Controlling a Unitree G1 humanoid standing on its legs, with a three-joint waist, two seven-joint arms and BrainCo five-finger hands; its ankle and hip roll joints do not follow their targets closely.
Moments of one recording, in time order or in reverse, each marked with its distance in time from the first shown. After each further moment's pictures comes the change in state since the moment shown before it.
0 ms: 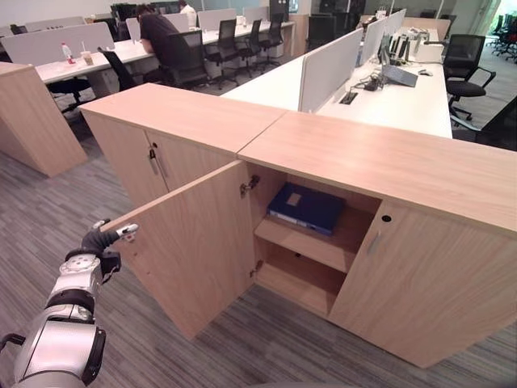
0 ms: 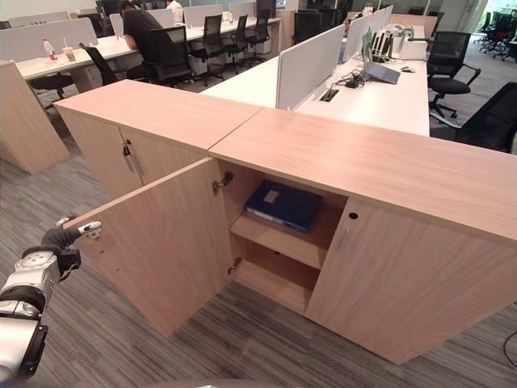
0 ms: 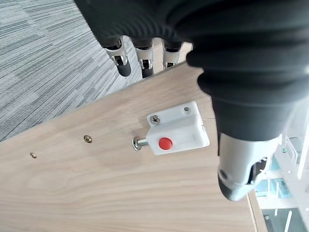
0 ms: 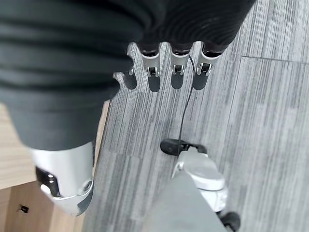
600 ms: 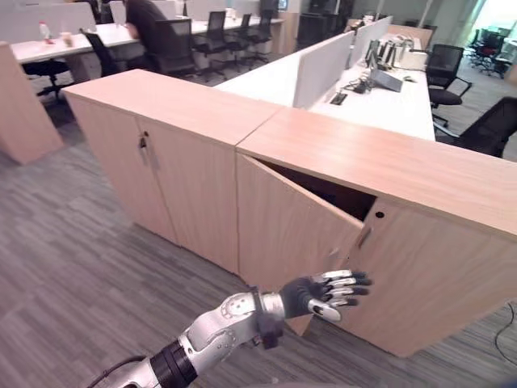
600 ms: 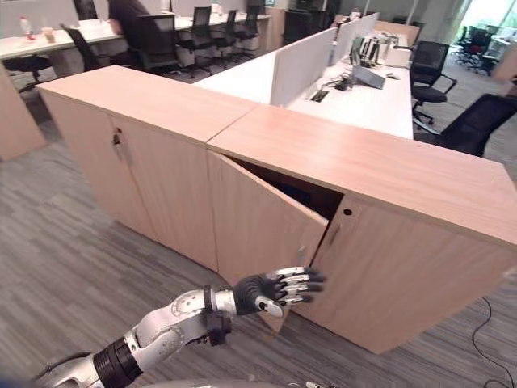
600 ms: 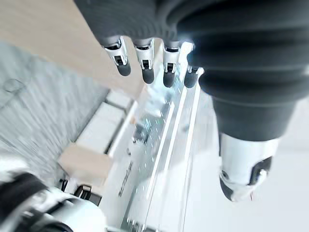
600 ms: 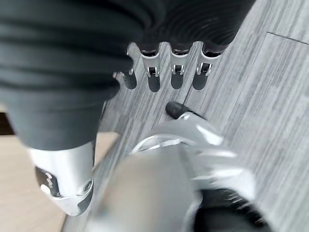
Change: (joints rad) left arm 0.207 -0.282 -0.714 -1.143 -0.394 0.118 -0.469; right arm -0.083 0.123 0.152 -0.020 -0.083 -0.027 0.001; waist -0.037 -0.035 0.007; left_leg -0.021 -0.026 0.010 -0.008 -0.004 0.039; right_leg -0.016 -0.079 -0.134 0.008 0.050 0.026
